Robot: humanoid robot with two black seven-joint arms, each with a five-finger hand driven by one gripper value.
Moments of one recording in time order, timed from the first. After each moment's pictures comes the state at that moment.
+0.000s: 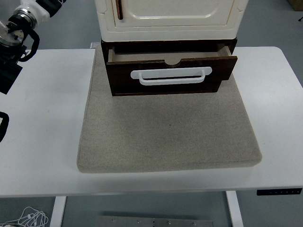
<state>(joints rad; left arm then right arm) -1.19 0.30 -0.78 -0.30 -0.36 -0.19 0.06 -0.03 0.00 0.13 0.15 -0.05 0.01 -0.03</state>
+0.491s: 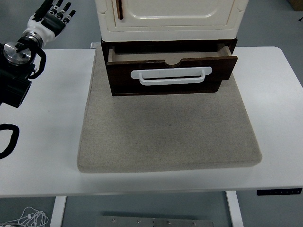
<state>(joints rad) -1.11 0.24 -0.82 -0.24 -0.42 -0.22 0.05 -0.03 0.00 0.13 0.15 -0.04 0.01 -0.03</state>
